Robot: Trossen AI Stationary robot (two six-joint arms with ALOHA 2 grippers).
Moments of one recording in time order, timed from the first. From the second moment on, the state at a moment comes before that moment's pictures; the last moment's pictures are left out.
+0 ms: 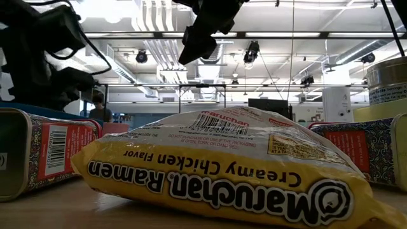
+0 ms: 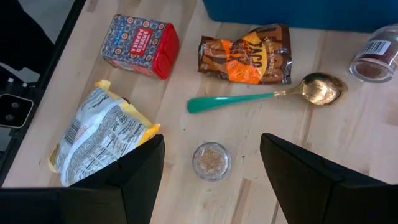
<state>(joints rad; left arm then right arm) -0.06 0.92 0.37 -0.66 -0.02 -1.47 0.06 1.97 1.75 -0.79 -0.28 -0.10</state>
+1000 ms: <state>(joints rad) -0.06 1.15 0.46 -0.63 0.10 -1.38 0.07 1.97 1.68 -0.78 -0.21 -0.17</state>
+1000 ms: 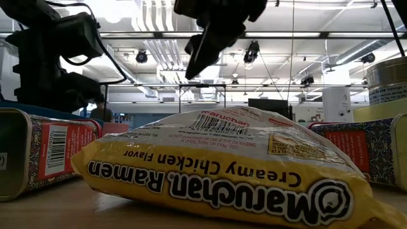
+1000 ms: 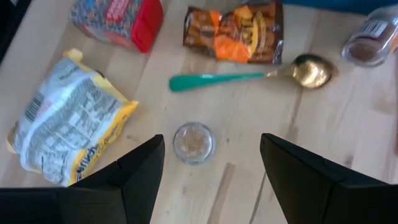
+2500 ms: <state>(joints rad) -0.06 1.09 0.83 -0.94 -0.05 -0.64 0.10 1.97 1.61 -0.61 -0.07 0.12</state>
